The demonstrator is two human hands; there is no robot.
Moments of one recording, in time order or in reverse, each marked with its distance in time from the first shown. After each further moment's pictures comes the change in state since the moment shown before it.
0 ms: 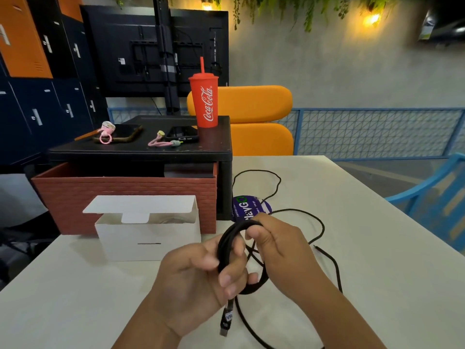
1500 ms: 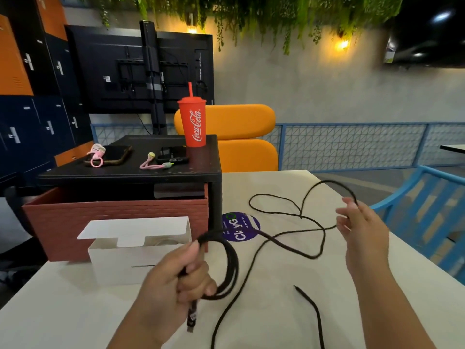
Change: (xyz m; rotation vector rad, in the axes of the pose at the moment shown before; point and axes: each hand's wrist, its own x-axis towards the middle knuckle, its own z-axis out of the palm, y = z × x) left_hand -0.011 0.018 0.001 0.231 0.463 0.135; right_hand 0.016 0.051 -0.099 0.503 0.851 0.577
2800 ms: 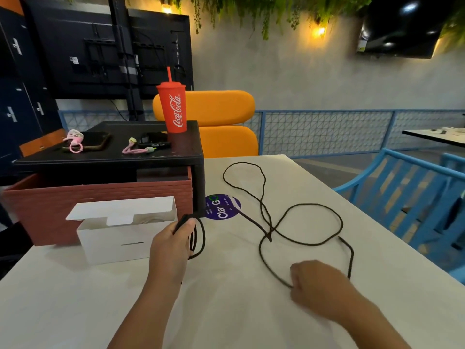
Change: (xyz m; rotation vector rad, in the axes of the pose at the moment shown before) left_hand 0.016 -0.023 0.017 0.608 0.670 0.072; right_hand -0.093 0.016 -0.053 -1.638 -0.870 -0.188
